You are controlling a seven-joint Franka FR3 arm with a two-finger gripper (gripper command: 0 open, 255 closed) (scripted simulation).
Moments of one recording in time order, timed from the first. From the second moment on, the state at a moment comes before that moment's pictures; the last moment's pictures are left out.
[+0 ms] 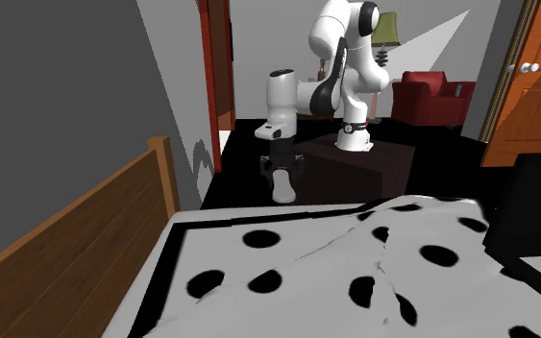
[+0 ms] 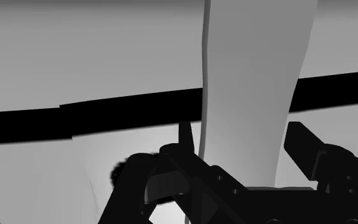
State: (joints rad) arm 0.14 0.63 -0.05 -1.84 0.08 2.47 -0.75
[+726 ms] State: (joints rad) arm 0.14 0.52 -0.05 -1.85 0.07 2.37 -0.74
